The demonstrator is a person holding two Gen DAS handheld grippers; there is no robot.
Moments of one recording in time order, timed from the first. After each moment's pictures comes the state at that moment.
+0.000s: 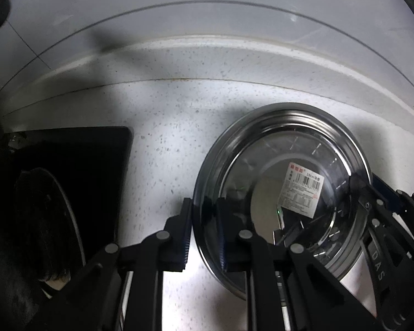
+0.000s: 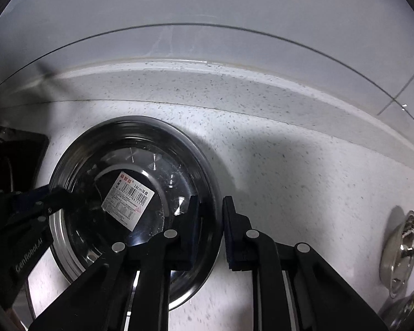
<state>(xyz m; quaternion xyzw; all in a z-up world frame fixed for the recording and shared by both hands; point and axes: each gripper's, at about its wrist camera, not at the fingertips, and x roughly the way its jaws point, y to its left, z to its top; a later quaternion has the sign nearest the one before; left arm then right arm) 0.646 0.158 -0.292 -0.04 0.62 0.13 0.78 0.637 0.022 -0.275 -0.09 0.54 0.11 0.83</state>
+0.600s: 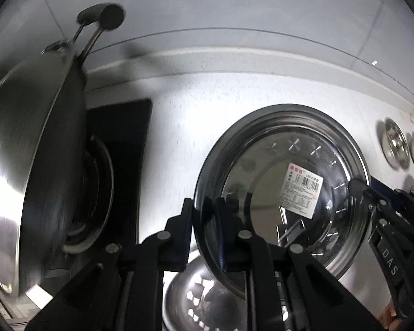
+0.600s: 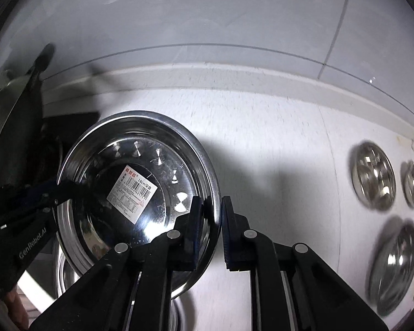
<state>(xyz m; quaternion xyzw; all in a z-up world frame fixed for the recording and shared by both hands) 0.538 0.144 -0.237 -0.01 0.57 0.09 0.81 0.504 -0.035 -0.210 -0.05 0.52 0.11 0.84</state>
